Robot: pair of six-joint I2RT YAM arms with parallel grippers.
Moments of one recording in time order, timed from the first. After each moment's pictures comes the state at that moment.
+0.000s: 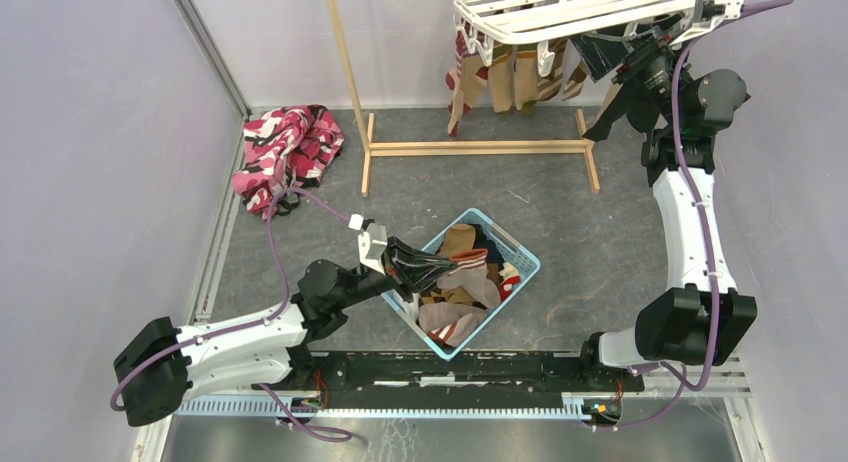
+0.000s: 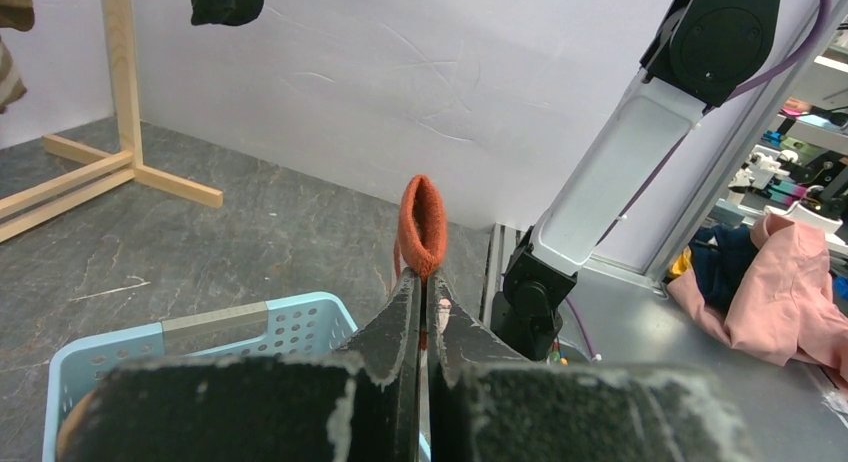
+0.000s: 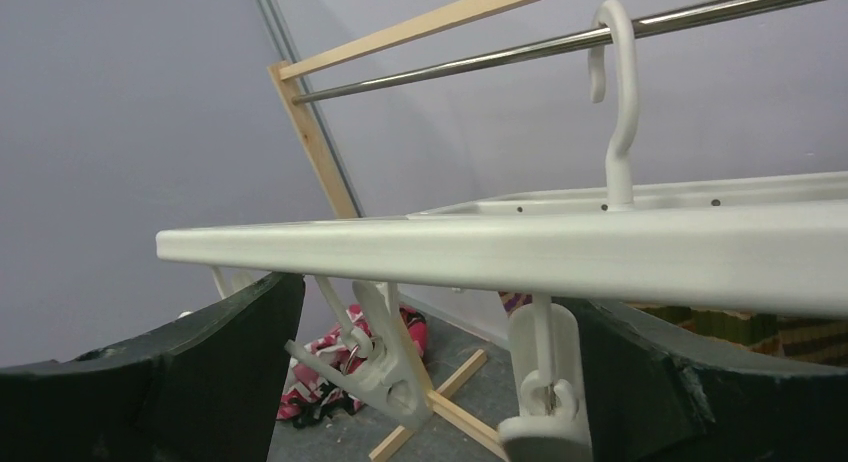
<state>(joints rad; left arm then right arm) -1.00 0.93 0.36 0.94 0.27 -0.35 -0.15 1.41 1.45 0.56 -0.73 0.75</state>
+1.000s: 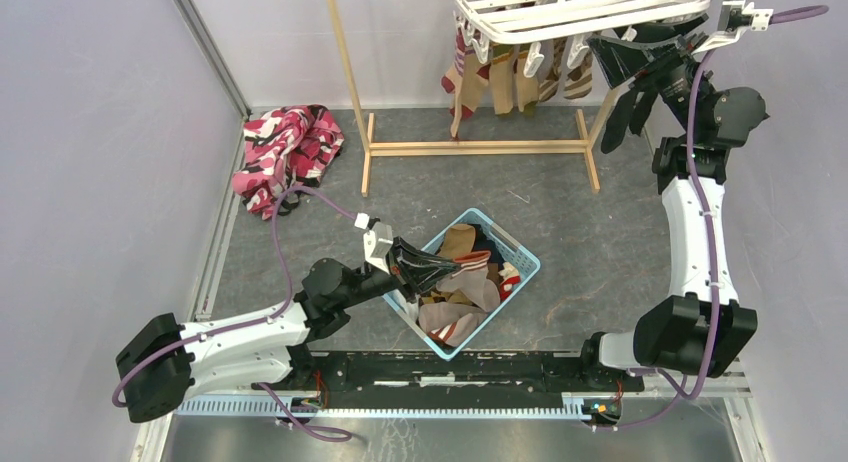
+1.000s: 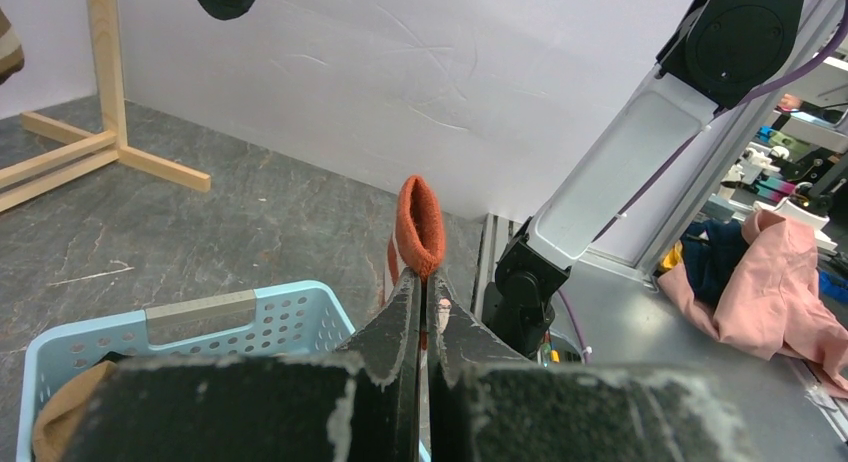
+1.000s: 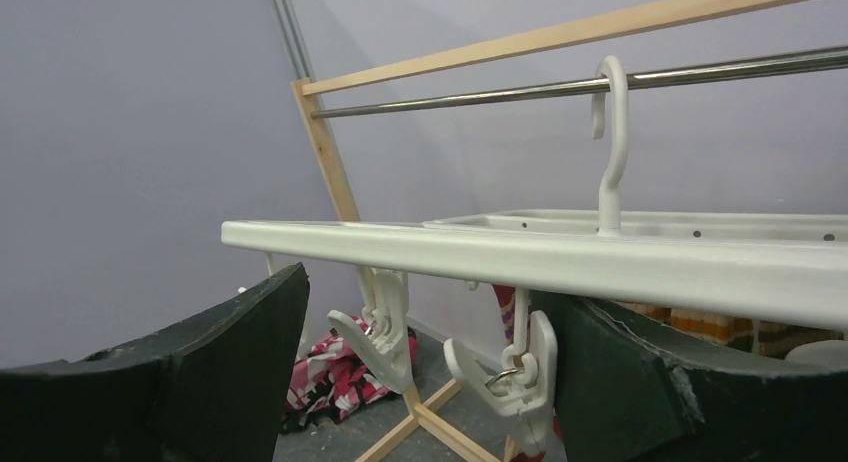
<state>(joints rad) -1.01 0.96 0.37 0.92 0.27 -0.37 -0.22 1.37 1.41 0.70 -0.79 0.82</state>
